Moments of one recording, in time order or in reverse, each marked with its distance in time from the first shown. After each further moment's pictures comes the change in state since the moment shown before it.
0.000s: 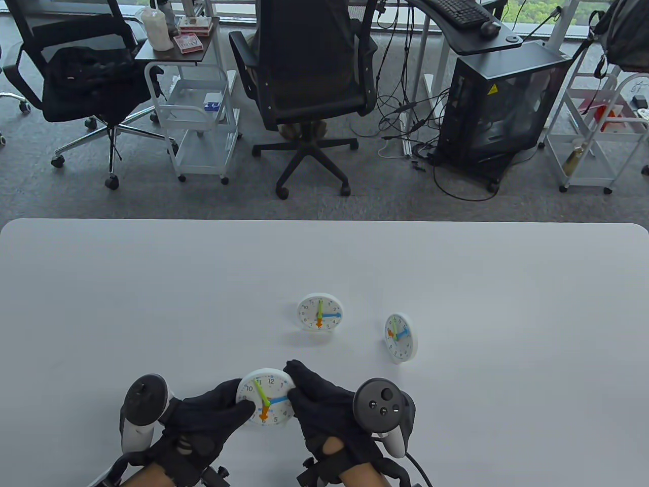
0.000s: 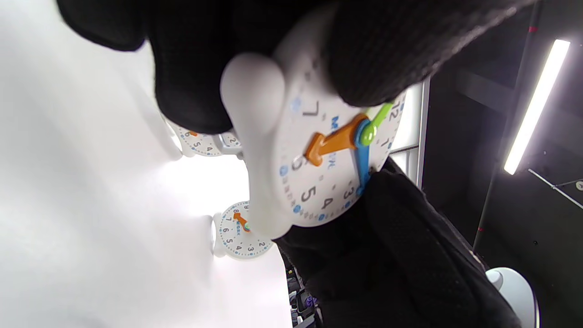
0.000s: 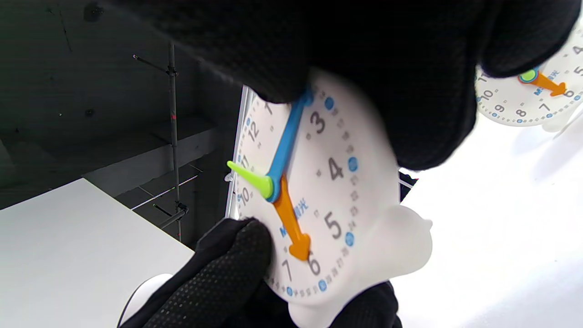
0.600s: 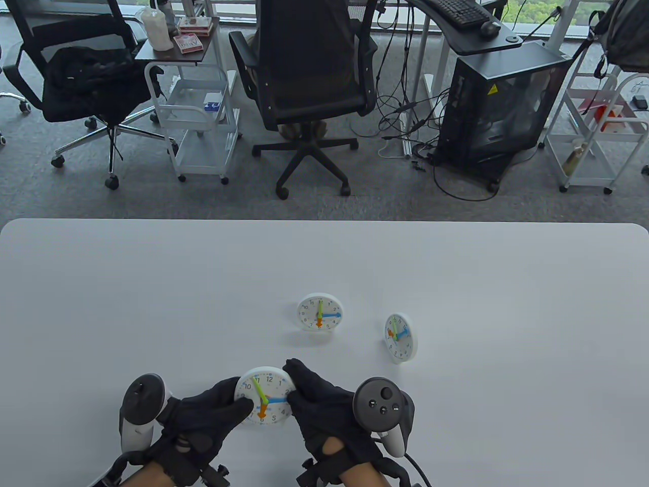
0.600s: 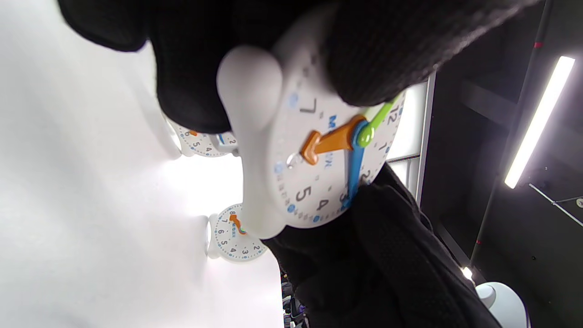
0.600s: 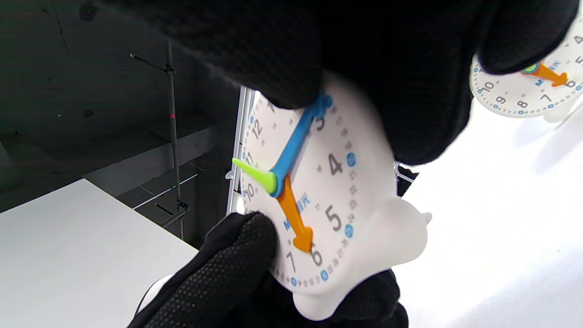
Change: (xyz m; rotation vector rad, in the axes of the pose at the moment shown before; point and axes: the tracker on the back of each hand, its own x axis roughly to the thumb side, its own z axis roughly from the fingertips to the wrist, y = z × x) left_hand 0.000 0.001 0.000 0.013 0.012 0.037; right_hand 0.001 0.001 0.000 0.014 0.003 -0.012
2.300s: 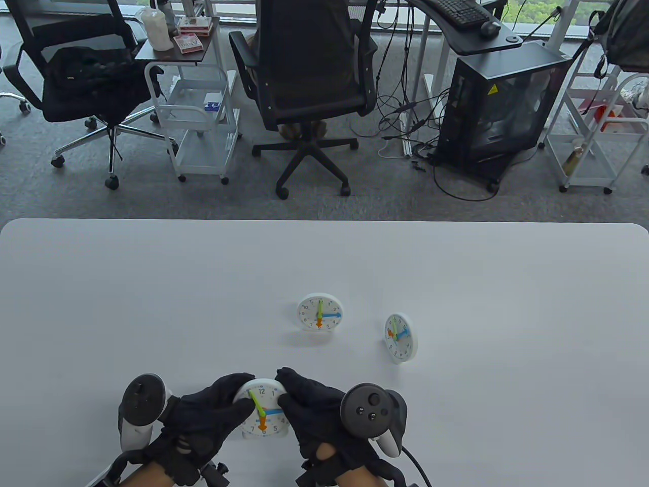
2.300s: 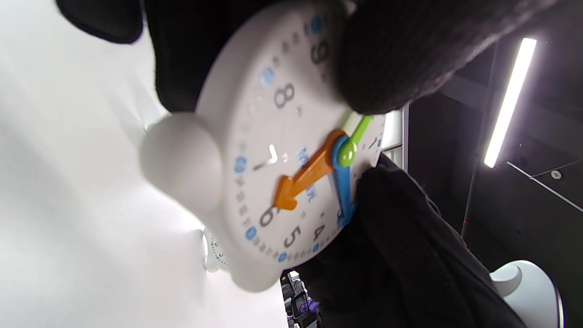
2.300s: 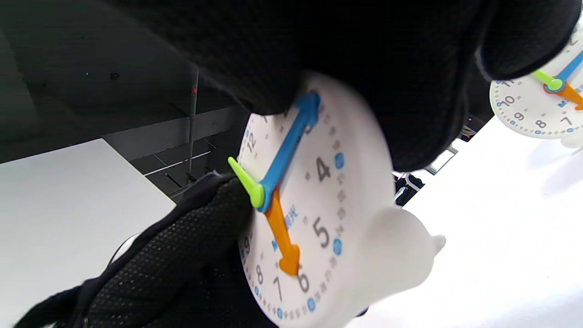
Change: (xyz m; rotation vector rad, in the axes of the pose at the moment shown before) left_hand -0.001 0.004 -0.002 0.003 -0.080 -0.088; right_hand 0.007 0.008 0.000 0.021 -0.091 0.146
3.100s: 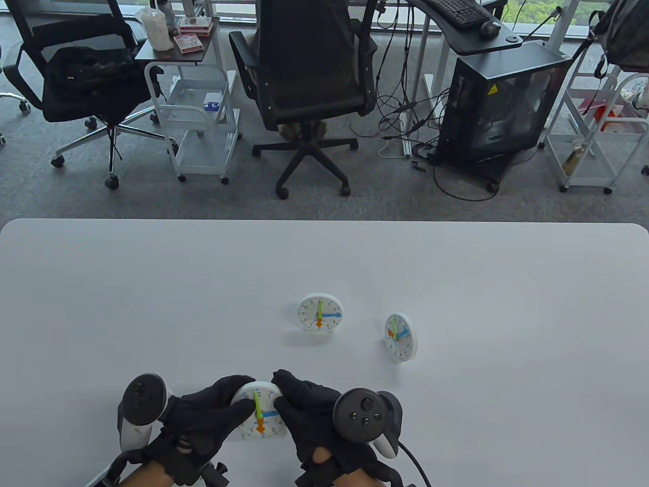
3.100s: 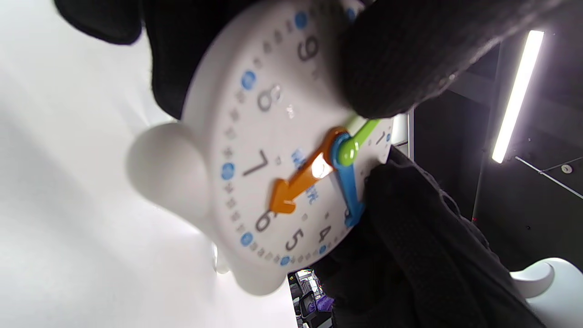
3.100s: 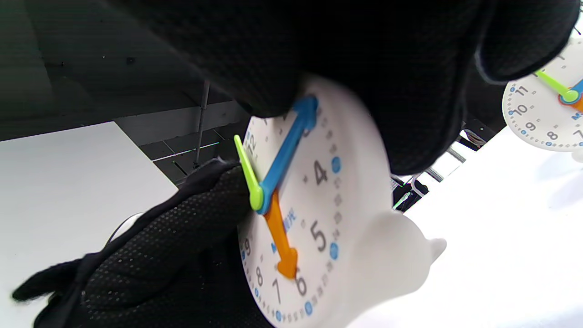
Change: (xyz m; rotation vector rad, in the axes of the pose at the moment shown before) left_hand -0.002 0.001 -0.001 -0.008 0.015 -0.027; right_hand 0.004 0.004 0.000 0.005 -0.038 0.062
